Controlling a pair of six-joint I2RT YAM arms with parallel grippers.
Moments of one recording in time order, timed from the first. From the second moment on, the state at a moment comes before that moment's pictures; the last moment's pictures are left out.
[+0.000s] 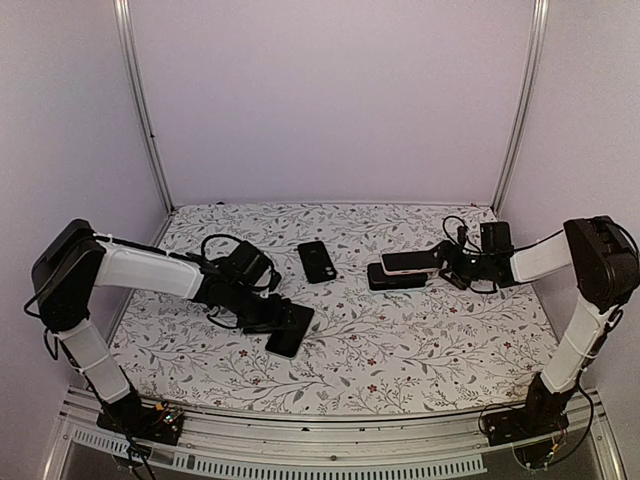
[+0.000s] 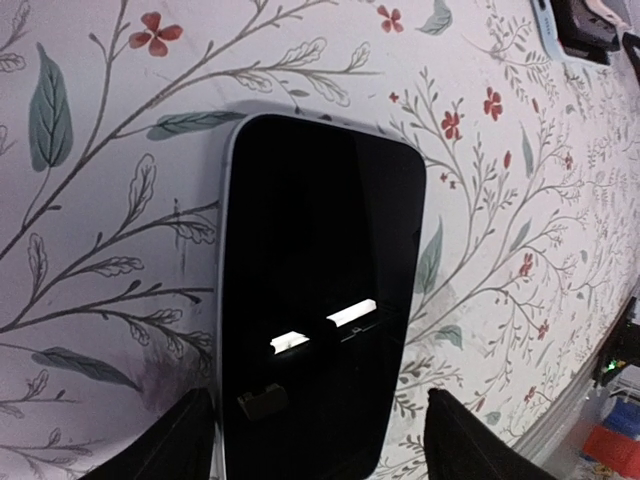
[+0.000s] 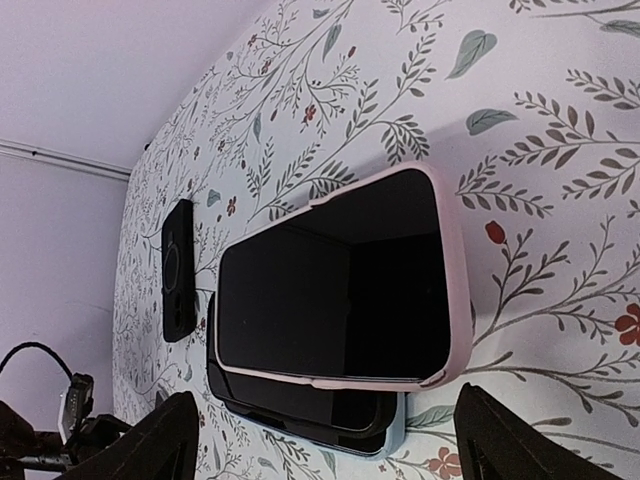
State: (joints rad) left arm -0.75 1.71 0.91 -0.26 0.23 -0.70; right arm 0.15 1.76 0.77 0.35 -0.51 0.67
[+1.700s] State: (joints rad) left arm -0.63 1.77 1.47 -0.36 0.42 -0.36; right arm 0.27 1.66 1.06 0.20 -0.86 0.63
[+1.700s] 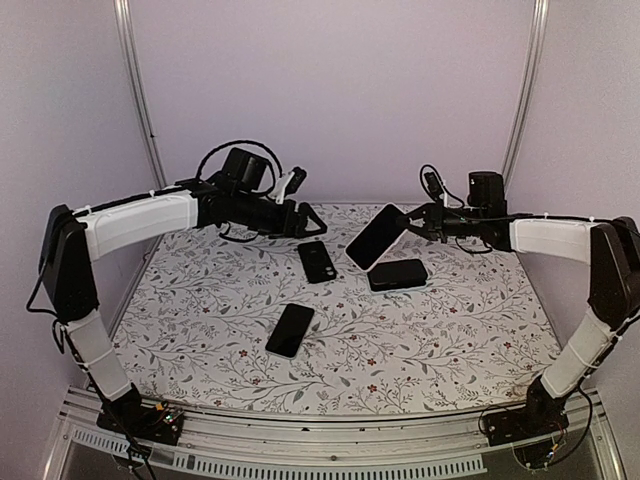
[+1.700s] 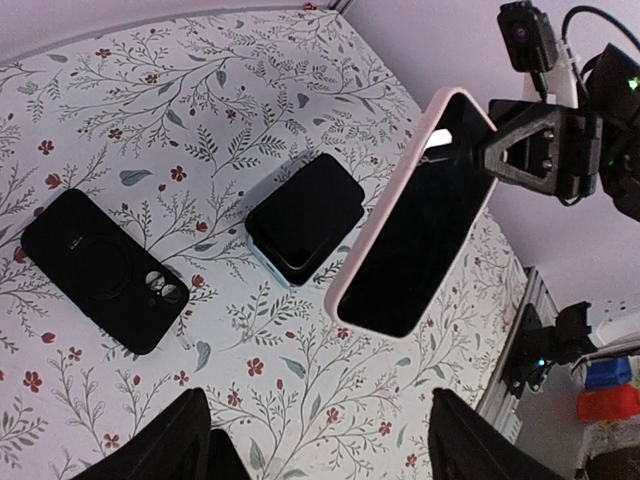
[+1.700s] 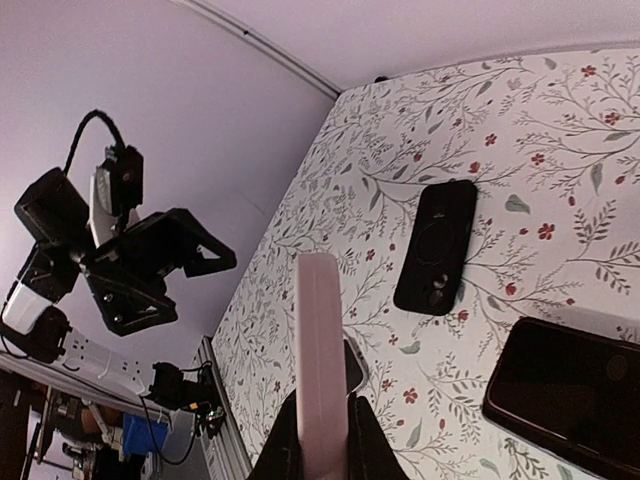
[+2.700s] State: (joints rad) left arm -0.69 1.82 1.47 -0.22 0.90 -0.30; right arm 0.54 1.60 1.23 -0.18 -0.98 0.35
